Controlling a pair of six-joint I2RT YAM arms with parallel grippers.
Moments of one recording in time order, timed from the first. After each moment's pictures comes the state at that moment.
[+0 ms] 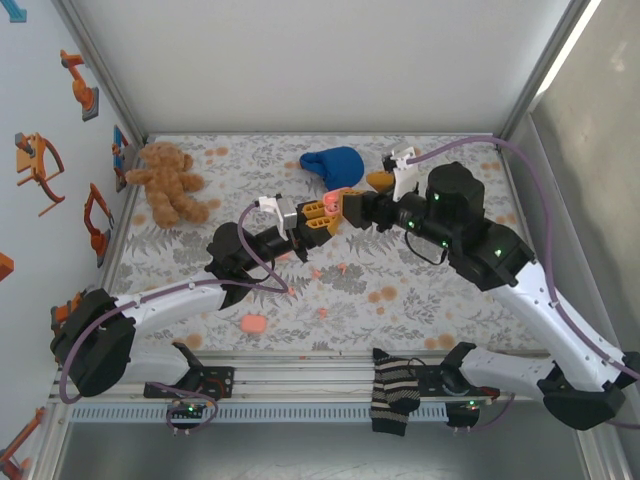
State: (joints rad) left arm -0.84 1.31 0.66 1.00 0.45 -0.20; right arm 0.77 1.07 1.39 -0.55 -0.11 0.25
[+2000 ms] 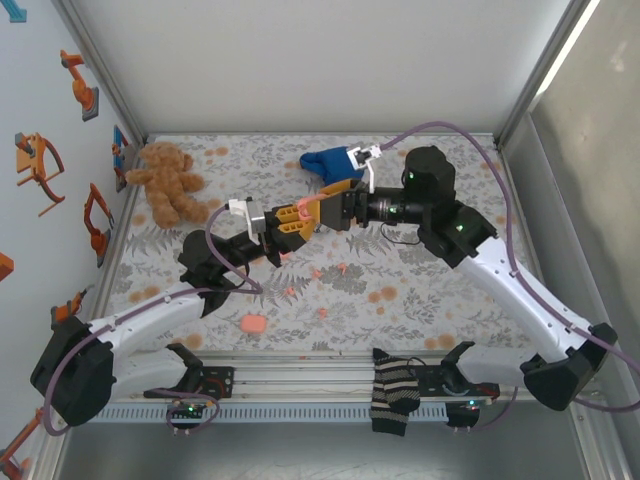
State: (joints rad) left arm -0.72 1.14 0.56 1.00 0.60 -0.31; right arm 0.68 1.21 1.32 -0.28 -0.73 0.51
